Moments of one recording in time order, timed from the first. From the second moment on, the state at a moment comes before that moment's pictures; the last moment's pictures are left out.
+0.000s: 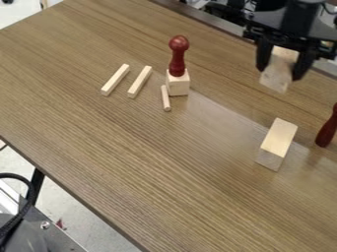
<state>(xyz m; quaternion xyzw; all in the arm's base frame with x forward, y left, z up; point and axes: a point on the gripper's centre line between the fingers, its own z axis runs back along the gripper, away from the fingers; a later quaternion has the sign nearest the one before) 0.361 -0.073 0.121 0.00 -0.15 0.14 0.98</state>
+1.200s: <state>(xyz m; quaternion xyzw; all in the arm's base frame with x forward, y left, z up) 0.372 0.000 0.043 0.01 -0.14 0.31 0.94</state>
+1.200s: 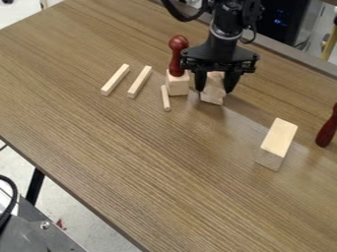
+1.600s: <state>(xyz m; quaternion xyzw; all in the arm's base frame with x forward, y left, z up) 0.375 0.001 0.063 0.00 -0.16 0.33 0.93</state>
